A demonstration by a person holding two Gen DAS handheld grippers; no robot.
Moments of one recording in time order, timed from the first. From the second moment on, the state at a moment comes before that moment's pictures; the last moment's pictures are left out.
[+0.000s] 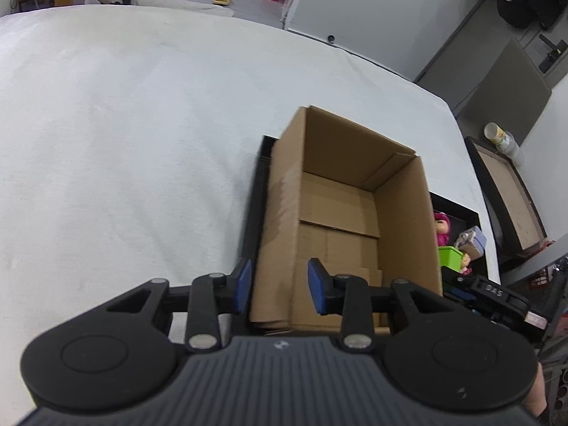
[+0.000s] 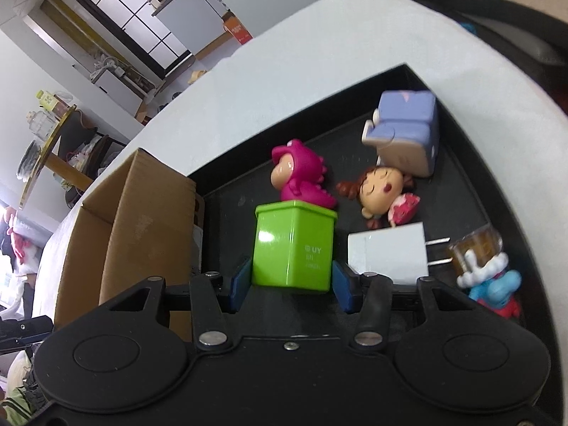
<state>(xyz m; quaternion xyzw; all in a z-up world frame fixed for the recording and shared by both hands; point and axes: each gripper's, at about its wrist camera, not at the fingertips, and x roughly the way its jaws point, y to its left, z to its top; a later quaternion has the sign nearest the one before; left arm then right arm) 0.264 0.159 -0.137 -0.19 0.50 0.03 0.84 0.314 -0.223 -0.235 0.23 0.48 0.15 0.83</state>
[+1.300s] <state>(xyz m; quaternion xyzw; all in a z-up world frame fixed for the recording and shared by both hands) 0.275 0.159 -0.155 -0.20 0.49 0.02 0.85 0.301 -0.160 -0.137 0.17 0.44 0.18 0.86</state>
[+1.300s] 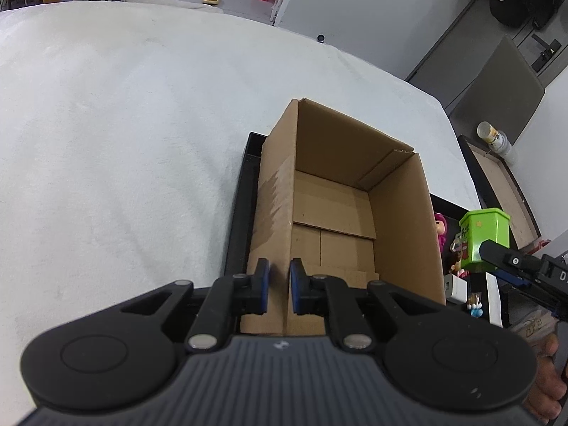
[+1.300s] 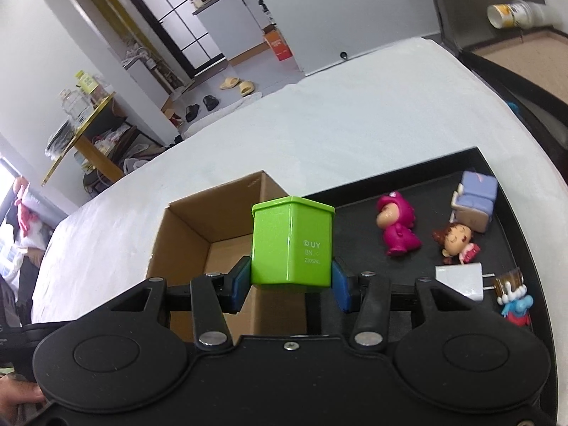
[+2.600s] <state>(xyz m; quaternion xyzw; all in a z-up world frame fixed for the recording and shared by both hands) 0.276 0.188 -0.163 -0.25 0.50 -0.03 0.83 0.335 -0.012 -0.161 0.05 0.47 0.23 0.85</state>
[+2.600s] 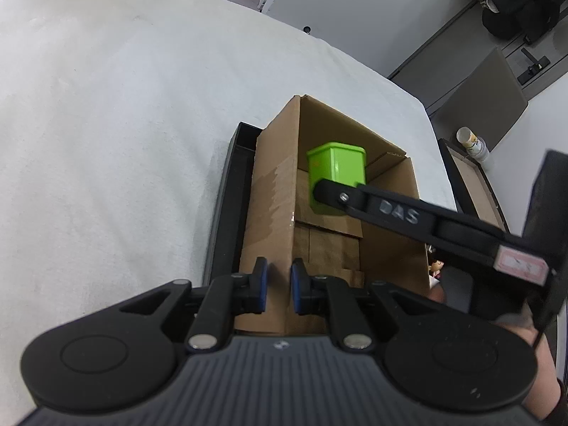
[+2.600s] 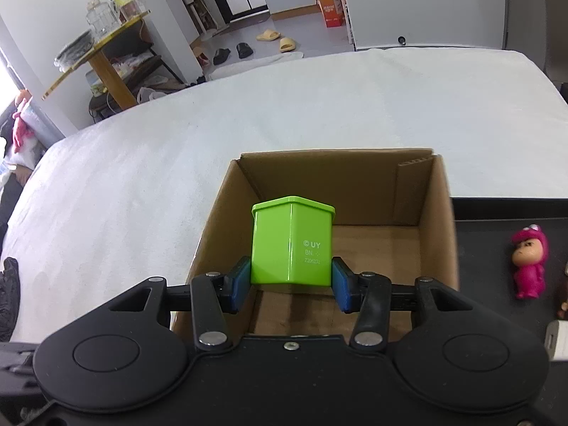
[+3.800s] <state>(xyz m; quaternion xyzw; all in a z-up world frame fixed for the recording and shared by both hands) 0.278 0.172 -0.162 -0.22 0.50 0.01 0.84 0.306 -0.101 -0.110 0.07 0.44 0.21 0.87</state>
